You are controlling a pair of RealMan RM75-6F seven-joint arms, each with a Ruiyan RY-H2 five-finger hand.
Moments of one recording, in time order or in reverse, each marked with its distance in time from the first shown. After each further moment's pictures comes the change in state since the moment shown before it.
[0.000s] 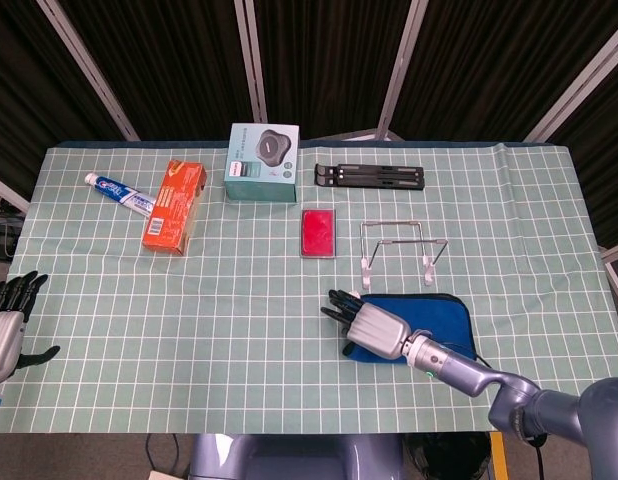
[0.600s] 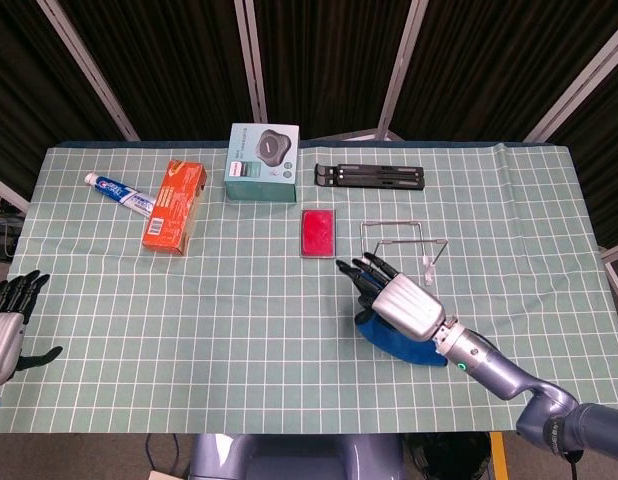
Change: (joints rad) left arm 0.012 0.024 0.009 -0.031 0.050 0.034 -0.037; right arm -0.088 0.209 0.102 -0.224 0.086 0.232 0.075
